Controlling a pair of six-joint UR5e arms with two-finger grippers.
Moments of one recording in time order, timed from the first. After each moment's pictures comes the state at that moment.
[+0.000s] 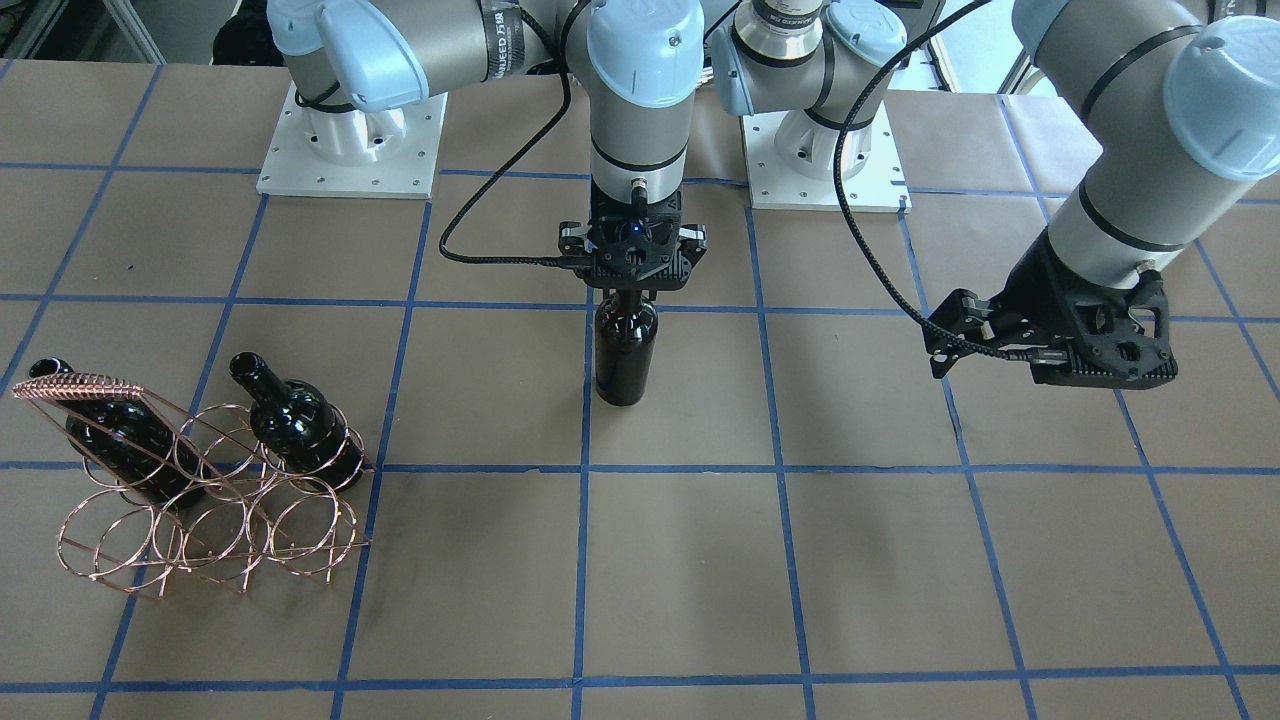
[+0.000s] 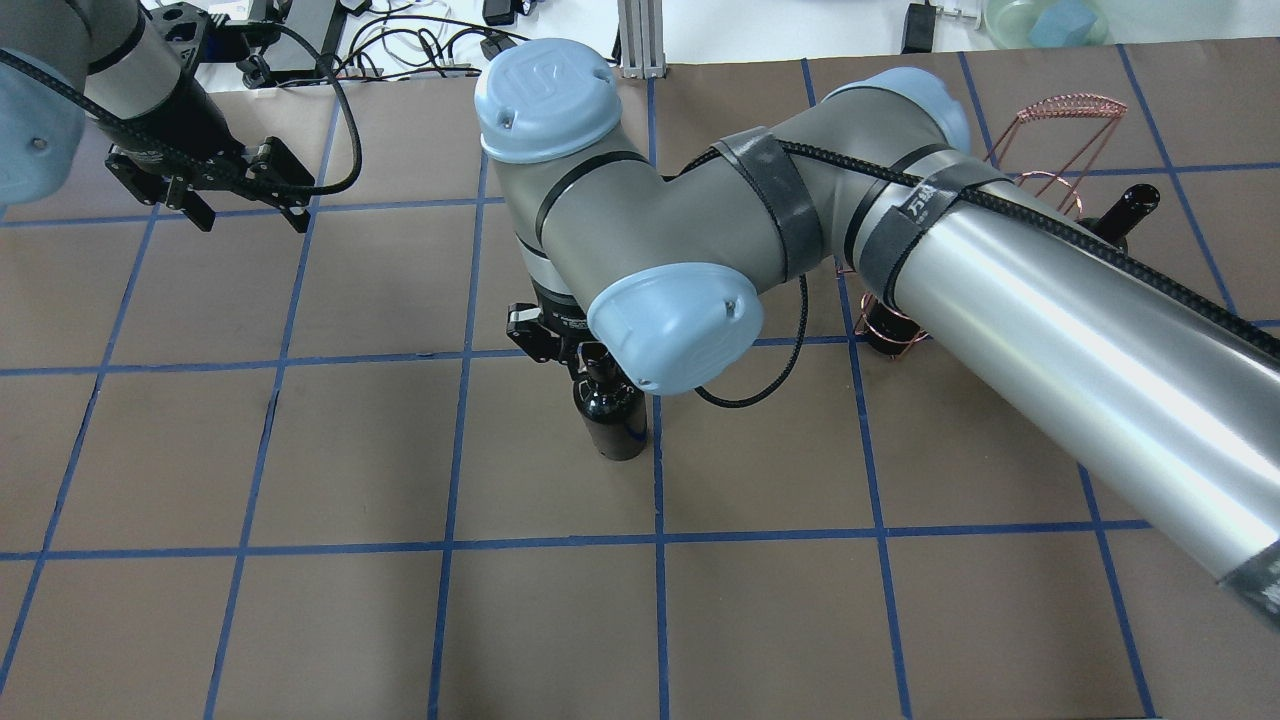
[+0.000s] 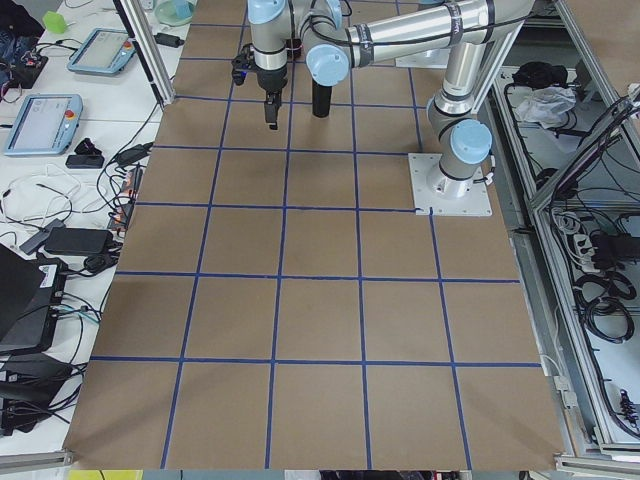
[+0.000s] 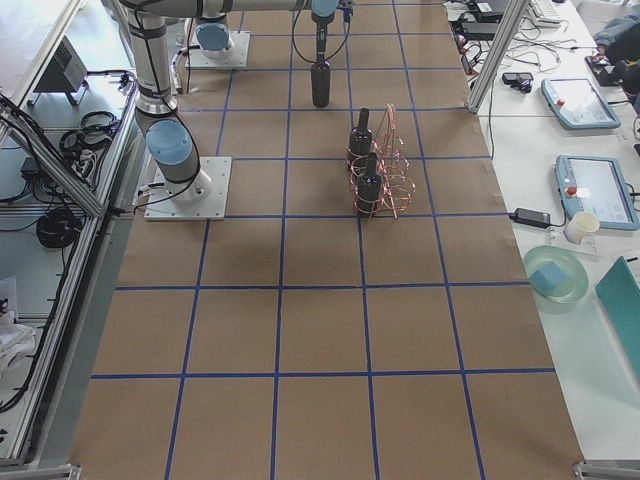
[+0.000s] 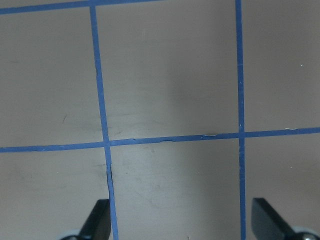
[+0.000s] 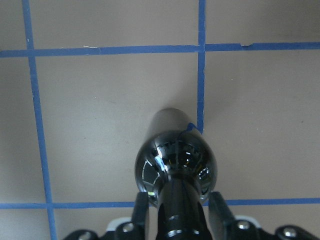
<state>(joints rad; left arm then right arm) -1.37 -1.70 -1.58 -1.41 1.59 0.26 2.09 -1.30 1.55 -1.78 -1.53 0.53</state>
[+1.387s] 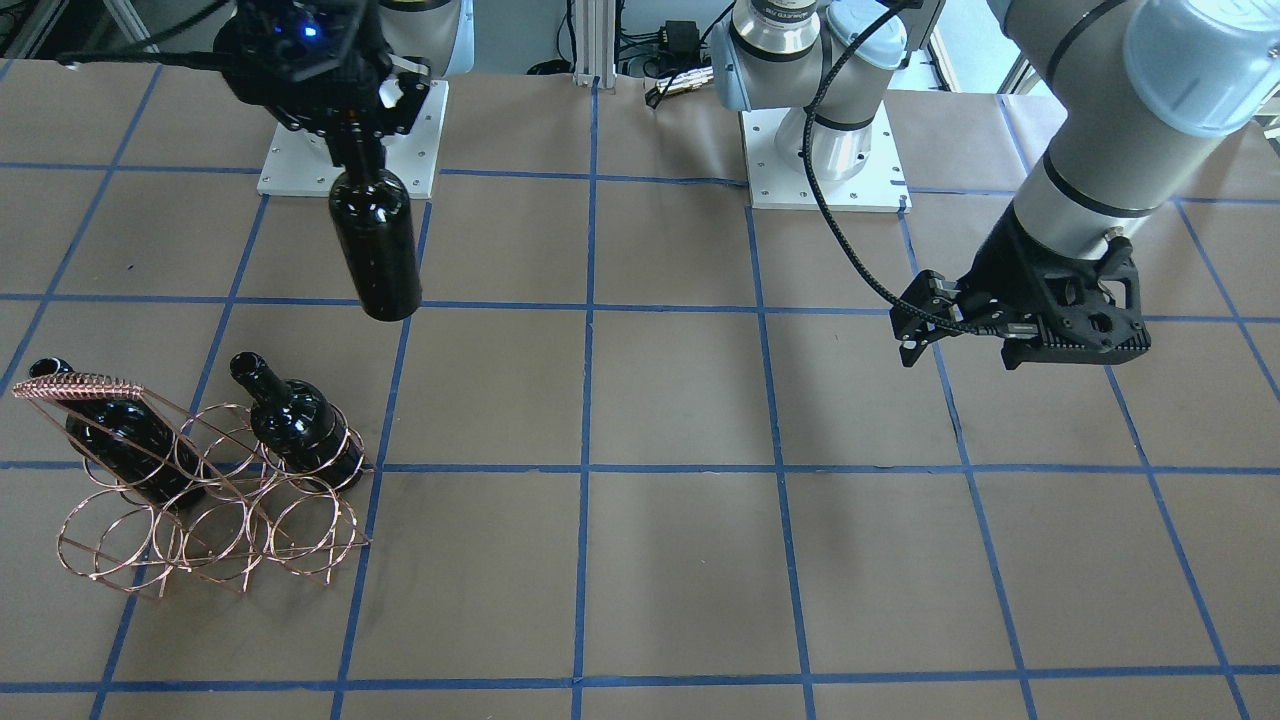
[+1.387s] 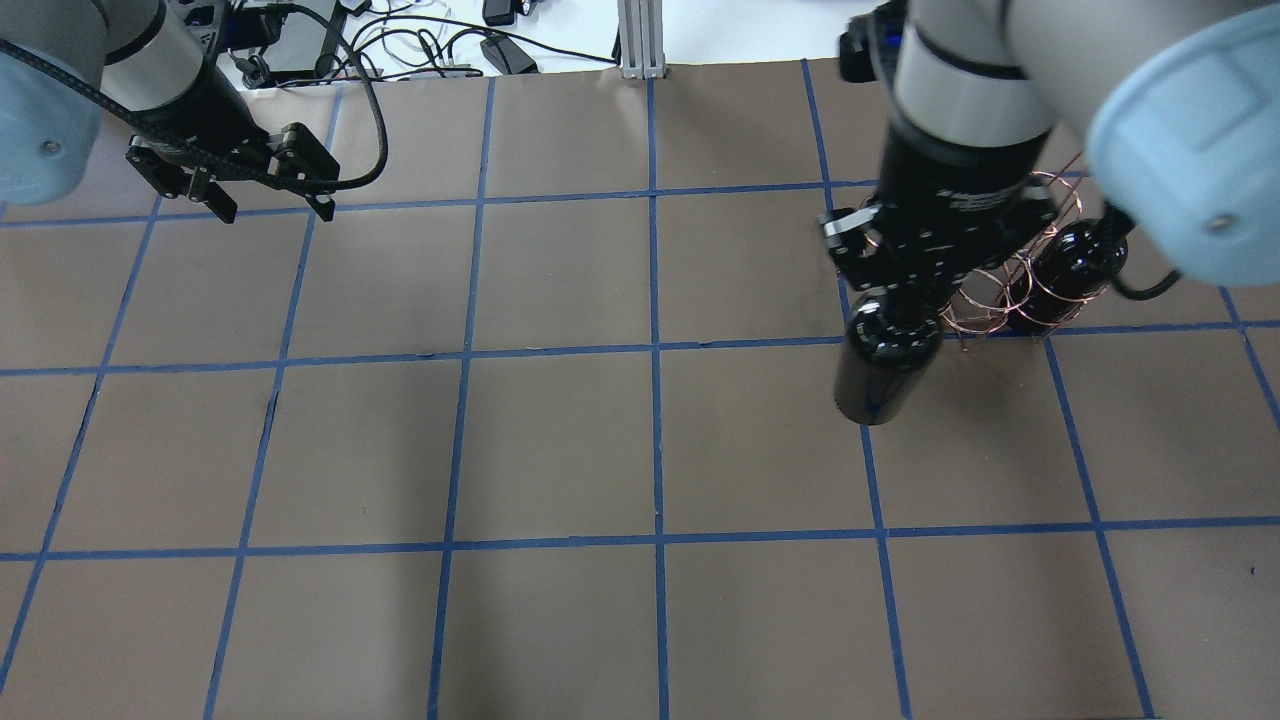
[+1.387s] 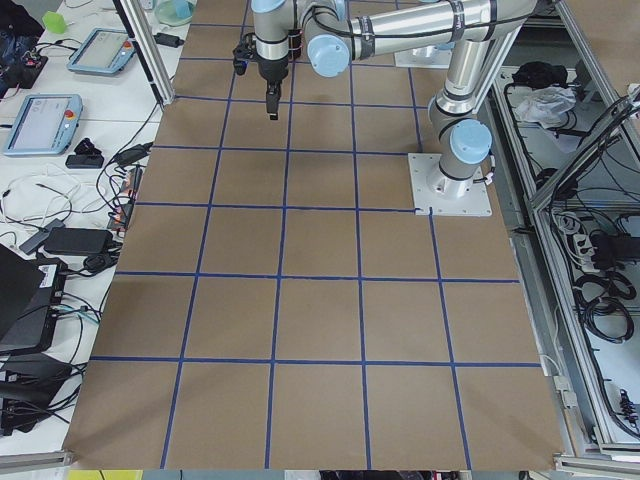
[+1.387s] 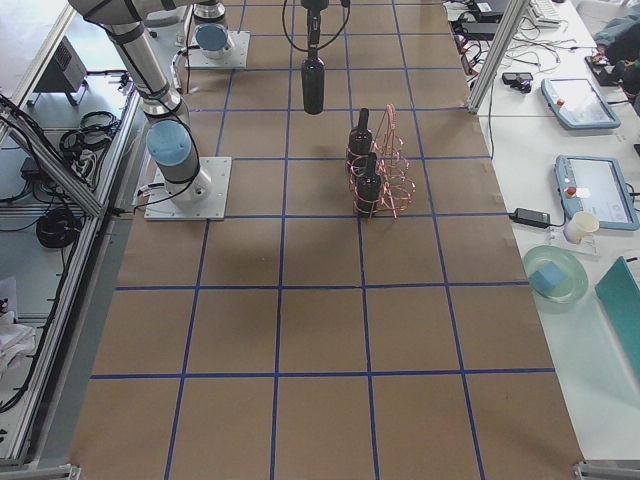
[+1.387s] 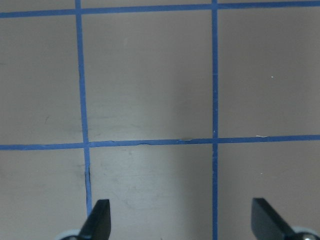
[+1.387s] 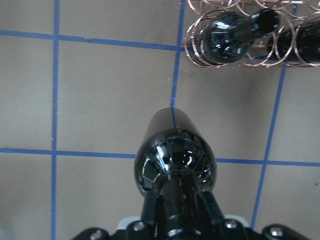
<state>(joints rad) -1.45 -1.67 -1.57 -1.41 1.58 0.13 1.67 -1.68 1.53 -1.38 -1.67 0.00</state>
